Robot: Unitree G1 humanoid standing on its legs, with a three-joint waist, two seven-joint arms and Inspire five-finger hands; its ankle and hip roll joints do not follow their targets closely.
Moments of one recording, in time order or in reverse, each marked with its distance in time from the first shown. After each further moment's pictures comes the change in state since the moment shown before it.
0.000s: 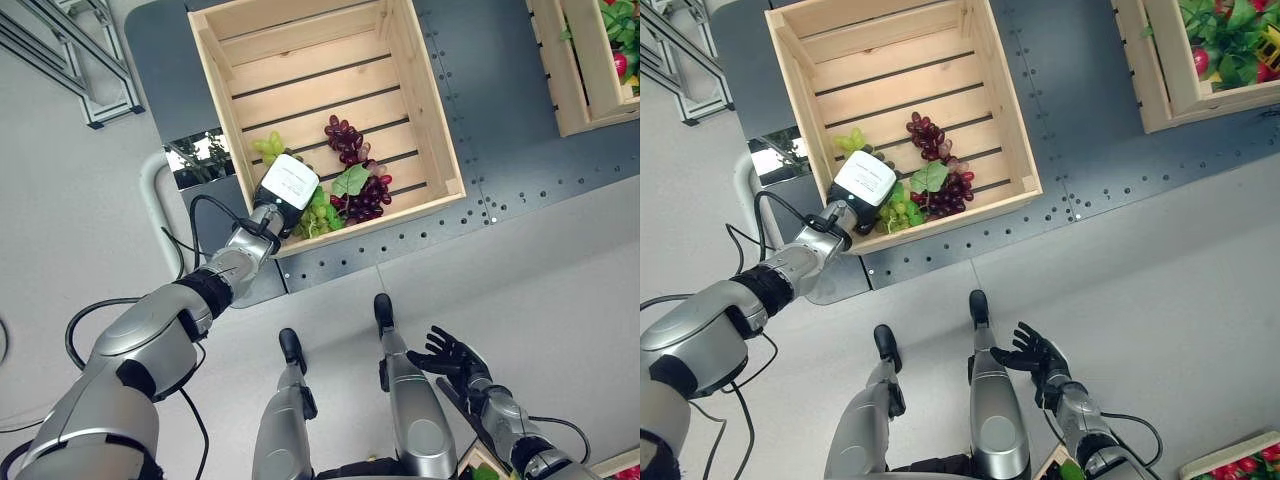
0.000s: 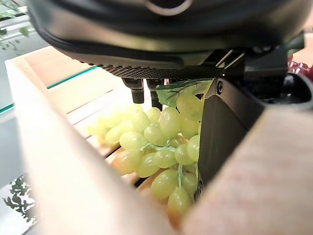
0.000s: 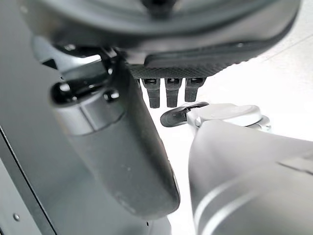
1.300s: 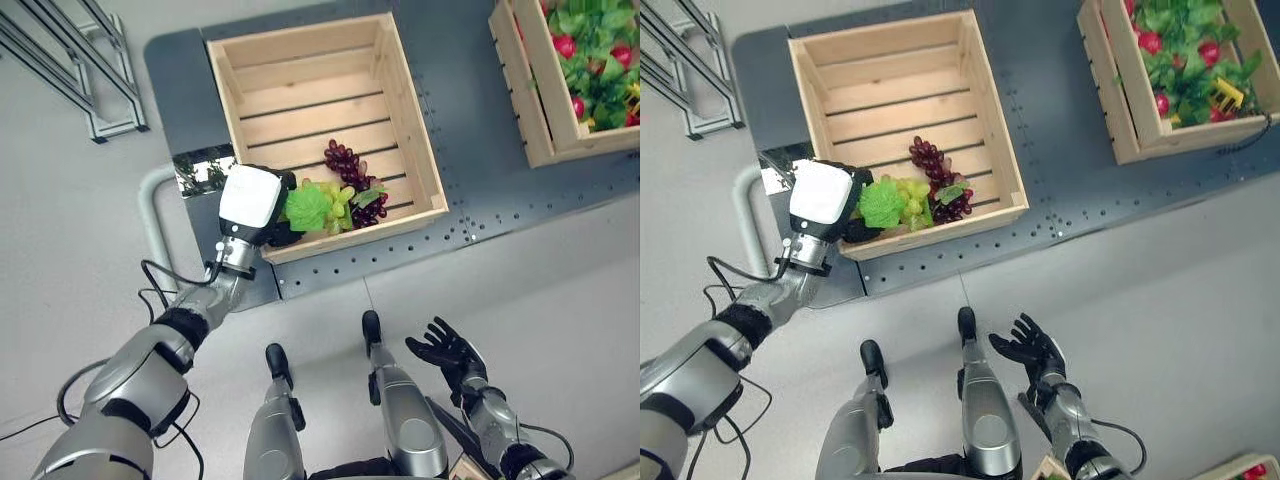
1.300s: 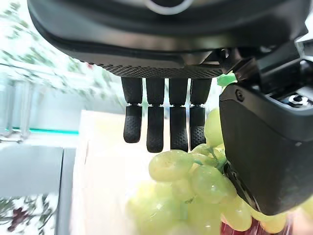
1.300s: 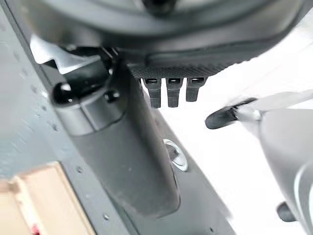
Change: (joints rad) left arm 0.336 0.054 0.402 -0.131 -0.099 -0.374 0.588; right arm 0.090 0.050 -0.125 -0.121 0.110 -0.075 -0.065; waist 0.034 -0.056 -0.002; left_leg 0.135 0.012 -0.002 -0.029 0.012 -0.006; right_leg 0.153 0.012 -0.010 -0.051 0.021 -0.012
